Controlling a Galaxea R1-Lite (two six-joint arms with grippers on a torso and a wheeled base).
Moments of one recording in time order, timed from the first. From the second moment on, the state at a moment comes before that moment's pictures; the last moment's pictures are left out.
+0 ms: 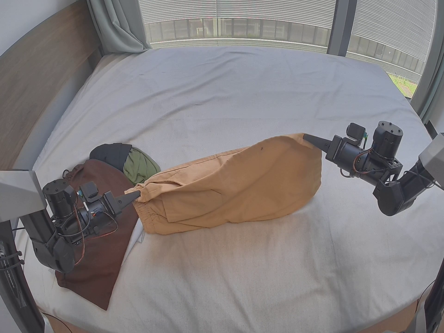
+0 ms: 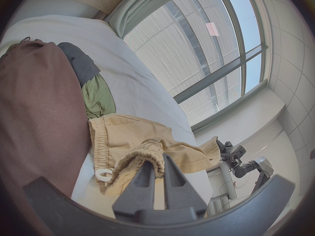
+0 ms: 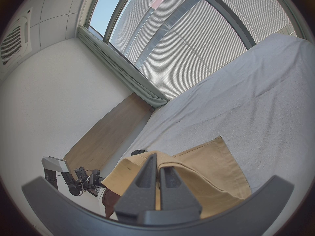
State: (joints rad) left arm -0.02 2.14 -0.46 -1.55 -0.64 -0.72; right arm 0.18 2.07 -0.95 -1.17 0.59 0.56
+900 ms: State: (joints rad) left arm -0.02 2.27 -0.58 -1.55 -0.58 -0.76; right arm 0.16 2.28 -1.23 -1.08 0.57 0.56
